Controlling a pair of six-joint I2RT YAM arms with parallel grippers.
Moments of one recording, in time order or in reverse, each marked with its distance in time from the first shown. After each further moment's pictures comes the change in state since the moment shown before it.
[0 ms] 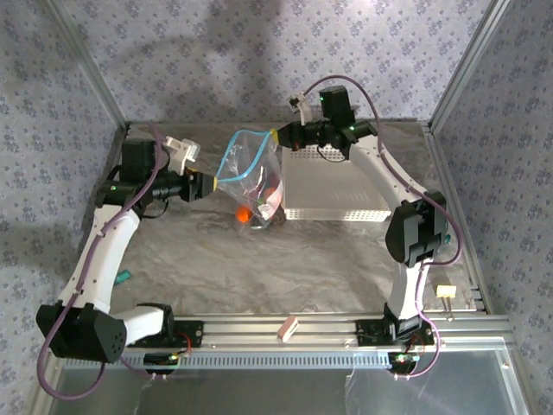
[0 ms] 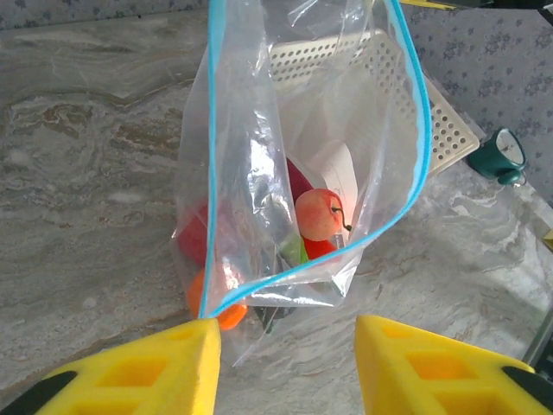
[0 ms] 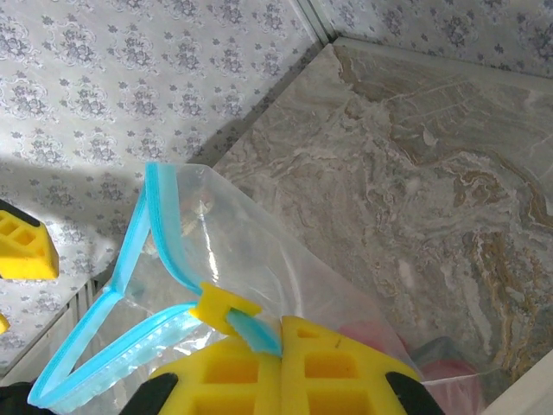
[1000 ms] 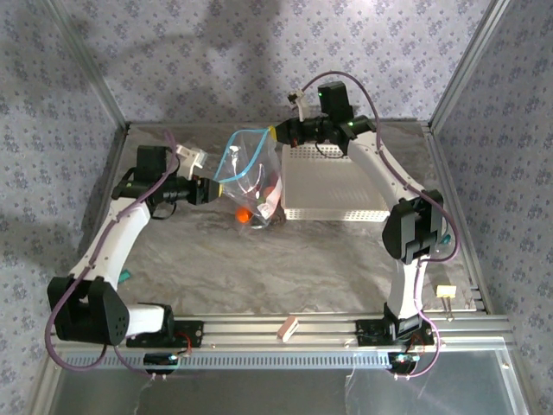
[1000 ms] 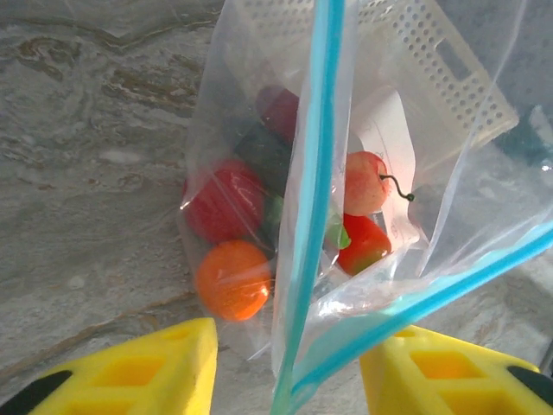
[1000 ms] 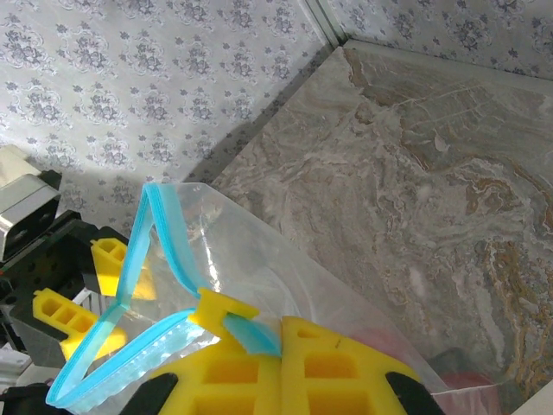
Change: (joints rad) left arm -0.004 0.110 -0.104 0.118 0.018 -0.008; right arm 0.000 0.037 0.079 -0.039 -0.021 0.007
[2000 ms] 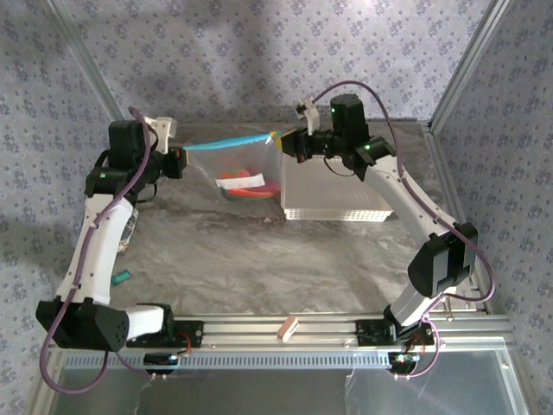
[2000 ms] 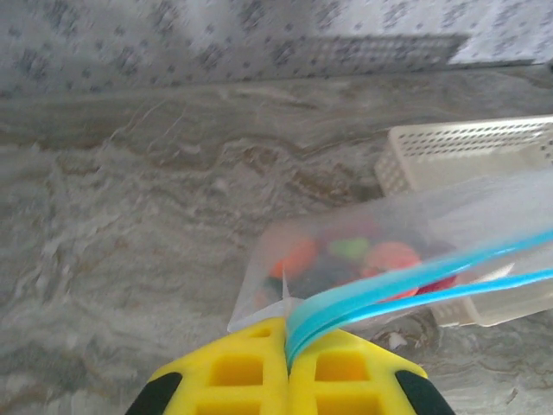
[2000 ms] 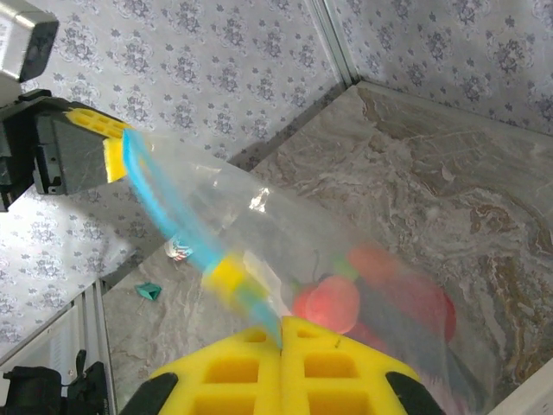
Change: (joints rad) left arm 0.050 -0.043 0.279 -0.151 -0.393 -0.105; right arm 0.048 -0.322 -0.333 0.151 0.093 -0.008
